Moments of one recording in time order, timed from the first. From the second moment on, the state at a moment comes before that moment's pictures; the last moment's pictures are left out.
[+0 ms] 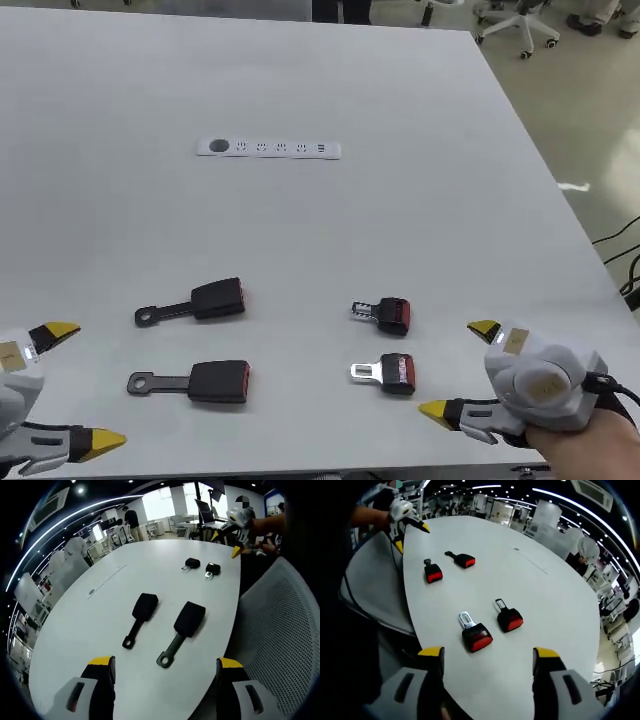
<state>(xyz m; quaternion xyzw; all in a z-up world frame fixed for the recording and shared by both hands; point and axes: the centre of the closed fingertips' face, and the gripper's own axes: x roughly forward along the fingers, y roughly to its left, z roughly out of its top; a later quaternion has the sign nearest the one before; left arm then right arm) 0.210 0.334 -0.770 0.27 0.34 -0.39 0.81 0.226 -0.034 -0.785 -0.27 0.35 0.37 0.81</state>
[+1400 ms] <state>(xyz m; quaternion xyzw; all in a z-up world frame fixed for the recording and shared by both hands) 0.237 0.247 -0.845 0.34 0.36 -0.55 0.67 0.239 0.004 -0.848 -0.36 0.38 0.51 0.68</state>
